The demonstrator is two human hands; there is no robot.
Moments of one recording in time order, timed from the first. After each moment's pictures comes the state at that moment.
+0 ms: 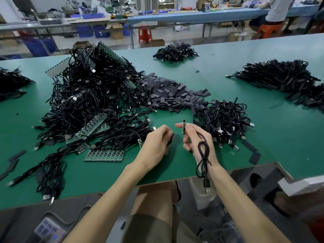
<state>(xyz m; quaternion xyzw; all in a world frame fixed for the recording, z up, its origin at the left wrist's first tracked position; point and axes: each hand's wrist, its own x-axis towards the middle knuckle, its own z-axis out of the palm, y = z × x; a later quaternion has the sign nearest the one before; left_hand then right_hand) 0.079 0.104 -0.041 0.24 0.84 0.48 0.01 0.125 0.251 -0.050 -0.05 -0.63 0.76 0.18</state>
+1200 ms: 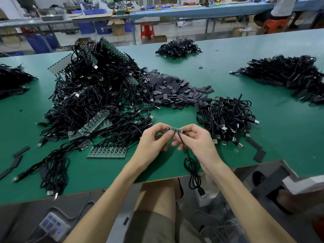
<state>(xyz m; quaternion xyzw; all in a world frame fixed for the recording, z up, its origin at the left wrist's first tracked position) 0.075 0.087 -0.054 0.24 0.73 0.63 0.06 0.131 0.249 -0.049 -0.03 -0.64 0.76 0.10</state>
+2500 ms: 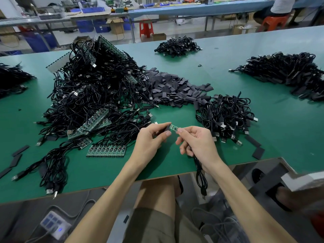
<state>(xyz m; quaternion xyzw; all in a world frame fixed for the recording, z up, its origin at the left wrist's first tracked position) 0.076 0.084 -0.054 0.20 0.77 0.60 0.01 0.132 0.254 -0.056 -0.06 -0.69 0.72 0.10</state>
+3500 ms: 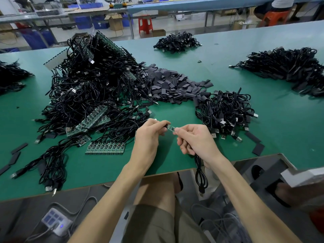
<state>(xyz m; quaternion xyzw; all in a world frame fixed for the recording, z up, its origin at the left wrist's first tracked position) 0.085 0.088 -0.054 0.24 0.84 0.46 -0.14 0.132 0.256 -0.050 -0.05 -0.71 0.70 0.04</state>
